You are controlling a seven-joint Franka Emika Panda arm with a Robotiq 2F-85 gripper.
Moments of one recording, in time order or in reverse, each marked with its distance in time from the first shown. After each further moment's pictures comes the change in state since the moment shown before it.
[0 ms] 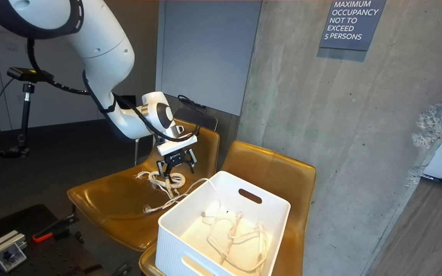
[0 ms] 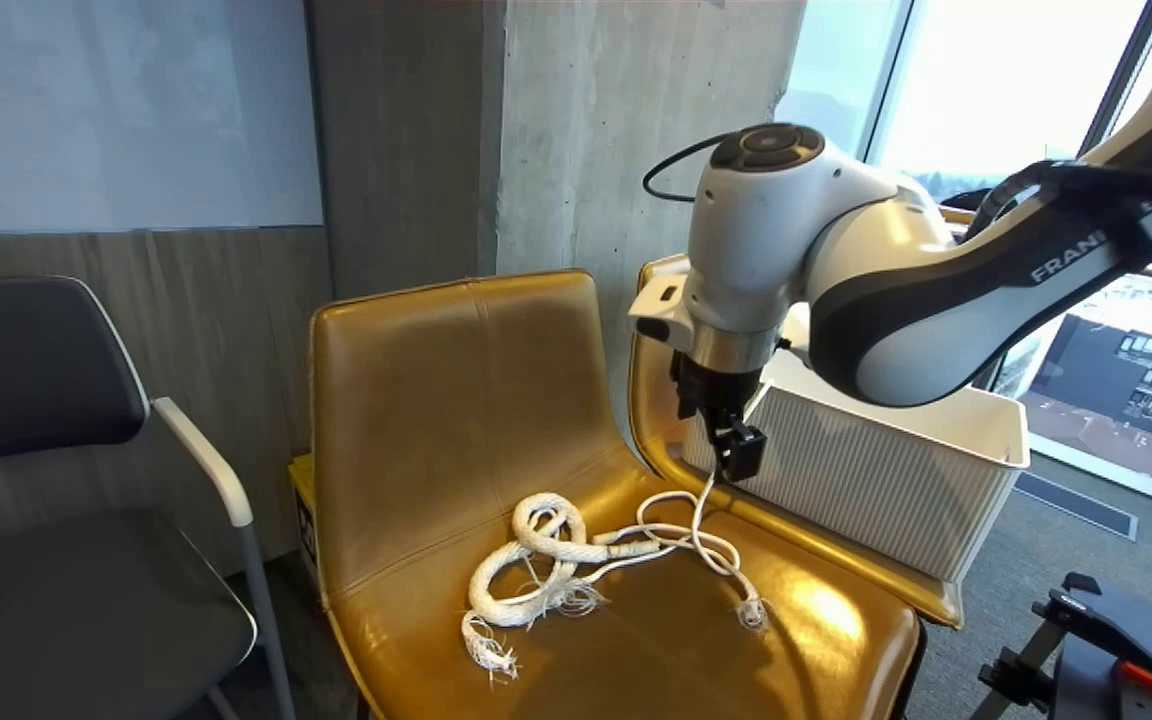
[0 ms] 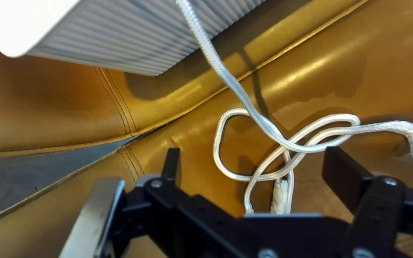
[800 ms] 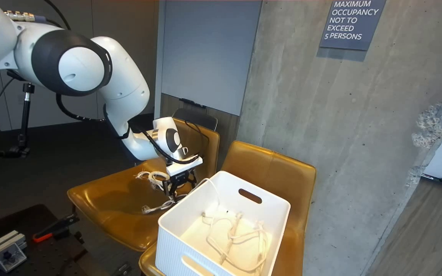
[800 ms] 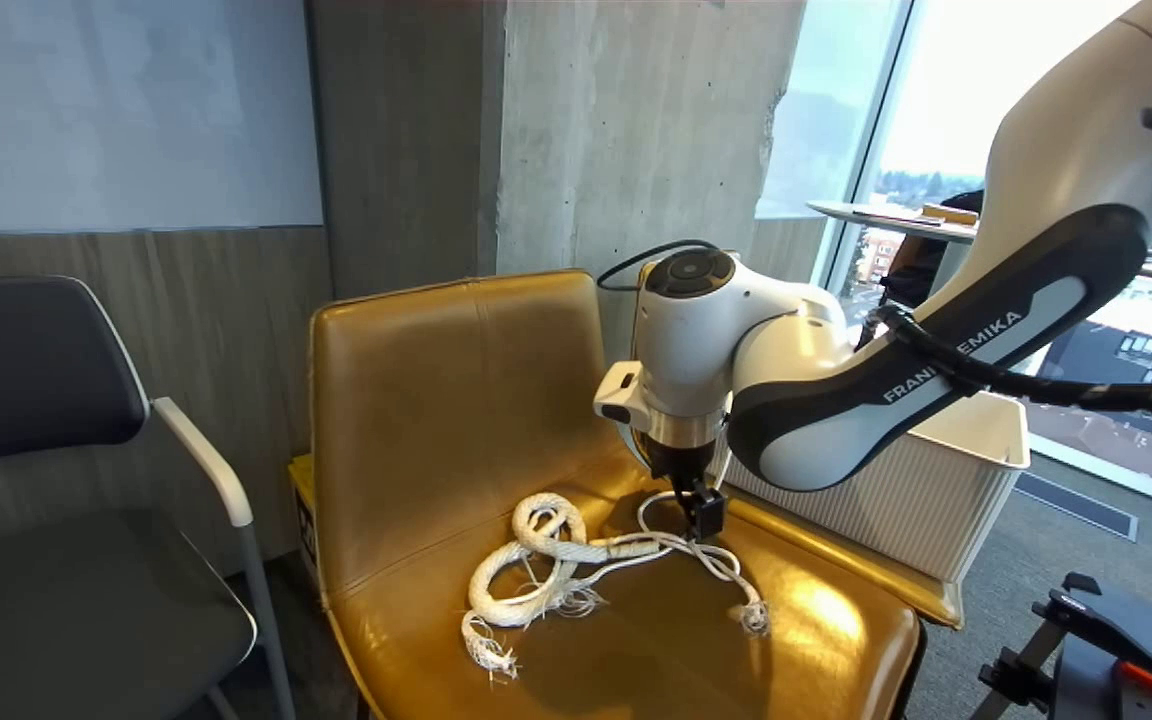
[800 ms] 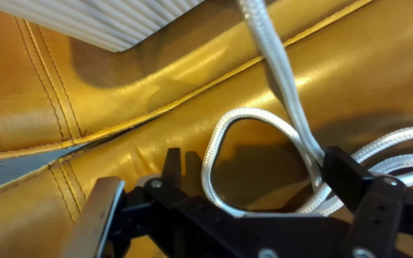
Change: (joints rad) arm -0.017 0.289 0.009 0.262 0.024 -0.033 -0.099
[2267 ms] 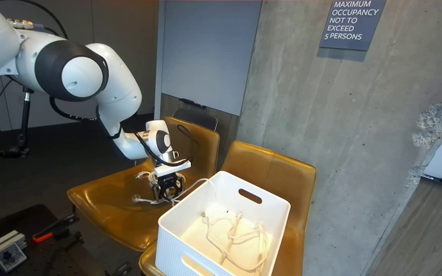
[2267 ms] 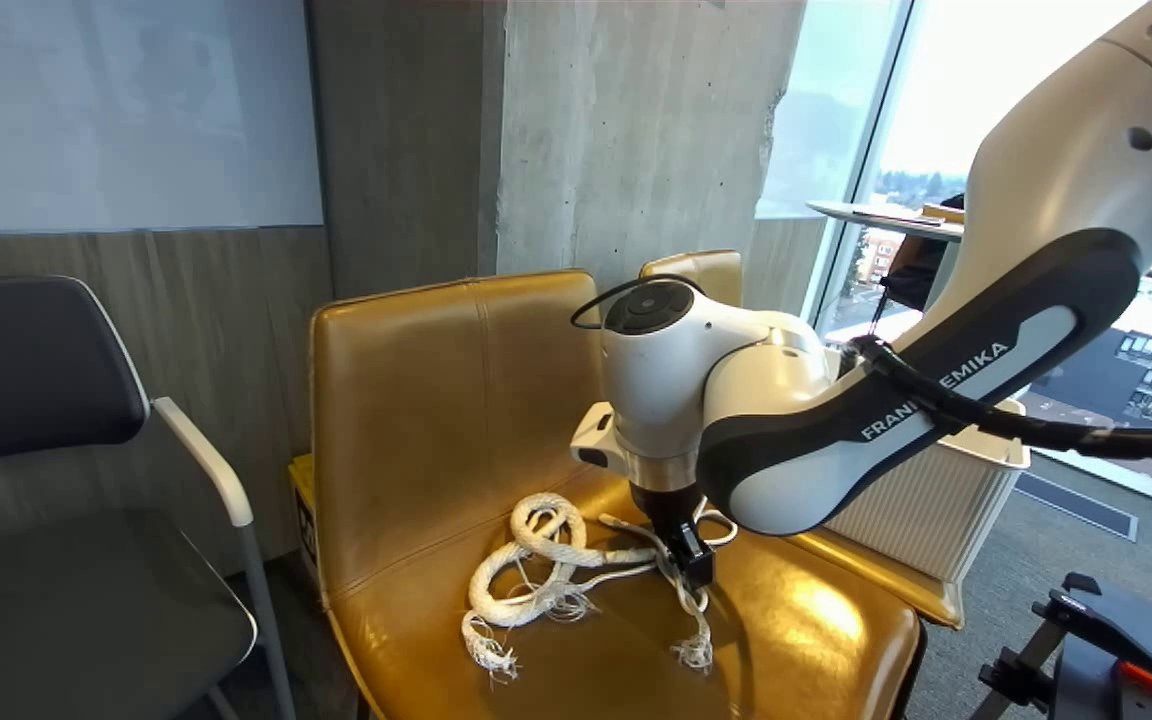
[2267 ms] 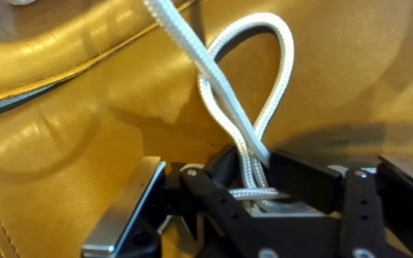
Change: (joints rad) arm 0.060 0.042 0.016 0.027 0.078 -0.103 0.010
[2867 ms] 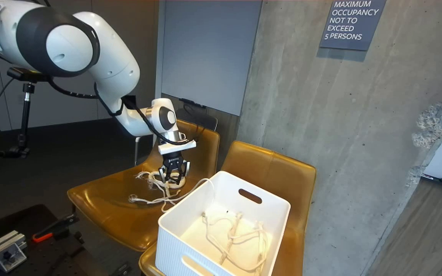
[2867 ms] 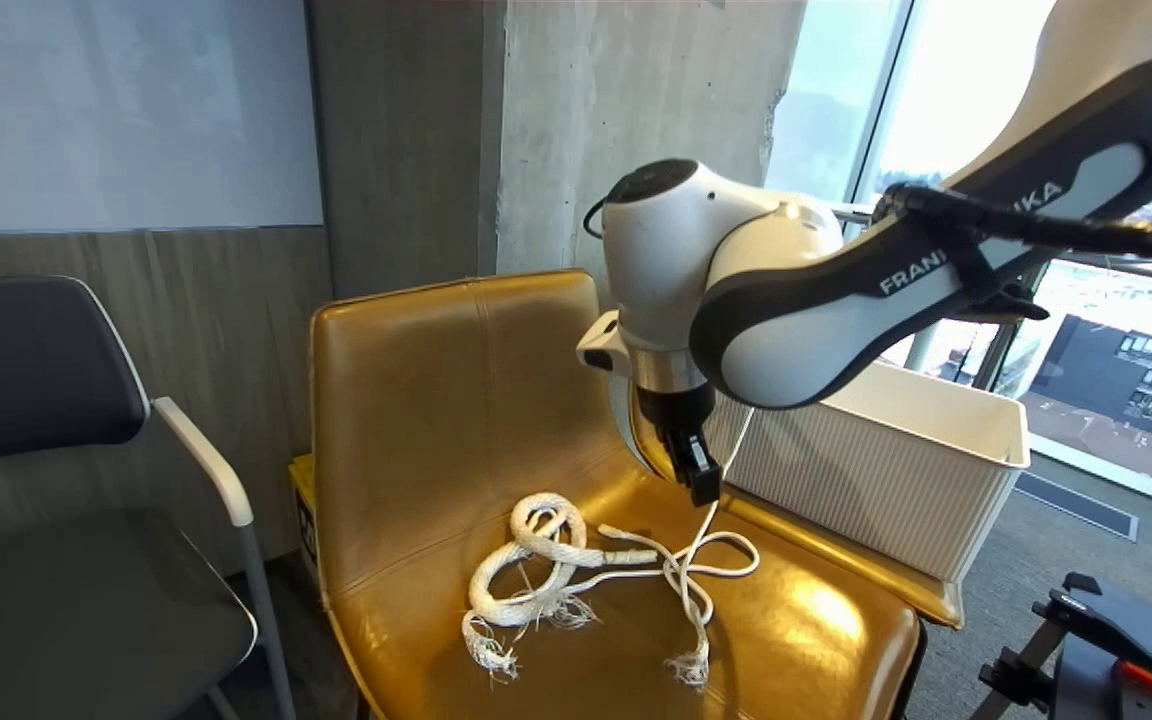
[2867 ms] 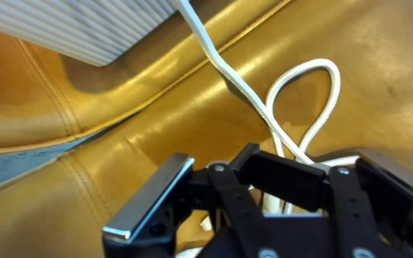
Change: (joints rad) arm -0.003 -0.148 0.002 -0.009 0.063 -0.152 -0.002
